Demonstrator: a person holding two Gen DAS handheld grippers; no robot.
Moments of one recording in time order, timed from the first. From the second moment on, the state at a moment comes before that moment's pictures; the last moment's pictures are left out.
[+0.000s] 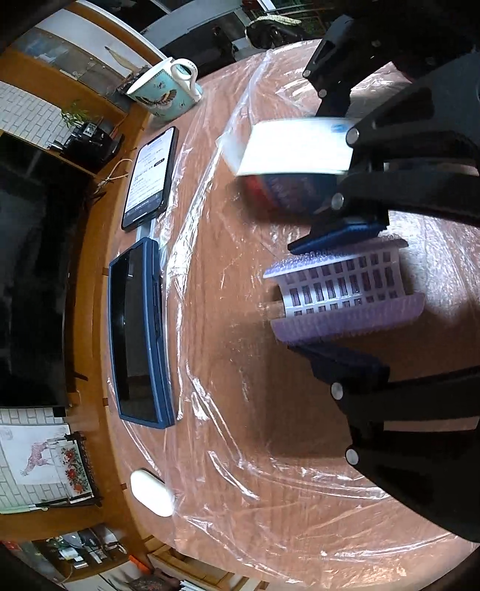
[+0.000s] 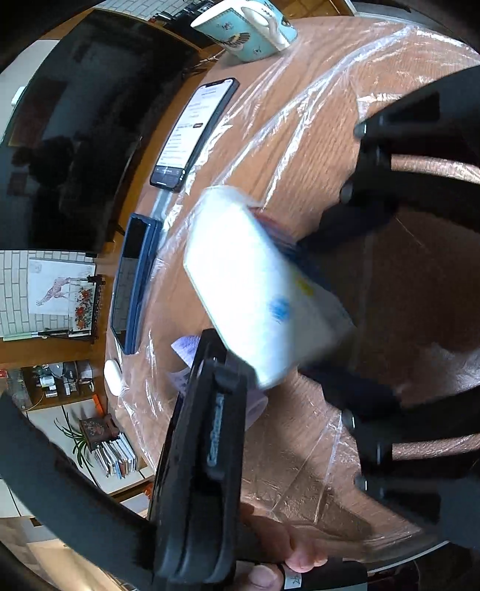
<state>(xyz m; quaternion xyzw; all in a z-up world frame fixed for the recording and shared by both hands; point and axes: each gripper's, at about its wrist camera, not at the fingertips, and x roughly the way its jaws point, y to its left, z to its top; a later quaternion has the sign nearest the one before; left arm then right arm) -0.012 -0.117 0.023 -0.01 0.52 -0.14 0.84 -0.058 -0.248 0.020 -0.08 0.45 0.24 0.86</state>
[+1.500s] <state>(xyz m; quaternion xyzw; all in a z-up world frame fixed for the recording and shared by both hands) -0.078 -0.047 0.035 0.00 0.47 -0.11 0.88 -0.060 -0.257 0.045 0.08 0.45 0.15 0.88</state>
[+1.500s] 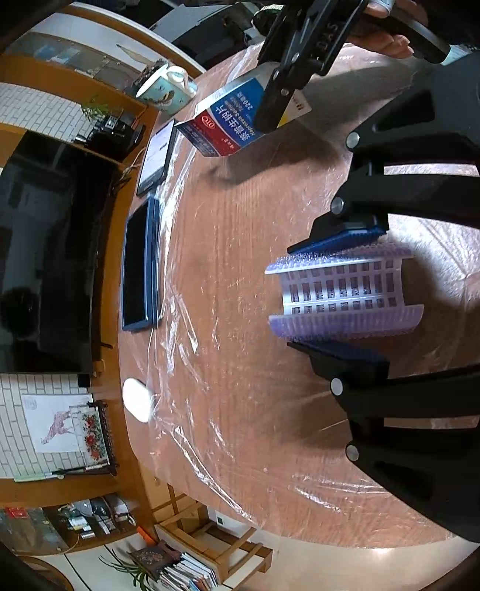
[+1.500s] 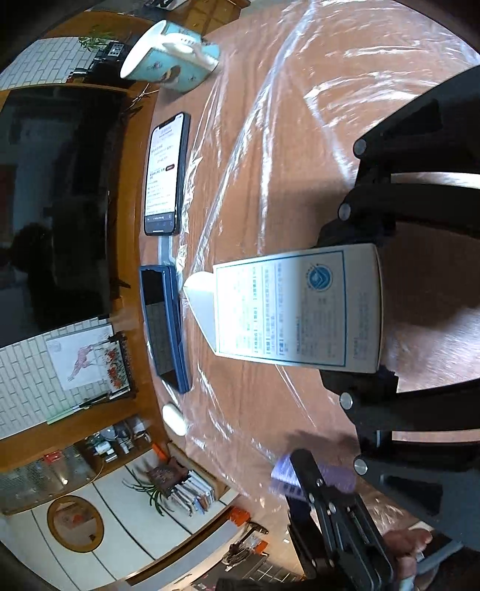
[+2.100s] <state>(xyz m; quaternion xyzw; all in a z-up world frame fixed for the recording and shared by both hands) -0.126 -0.066 0.058 0.02 0.44 -0.18 0.88 -0.139 -0.267 0.072 0.09 0.43 0.16 0.88</state>
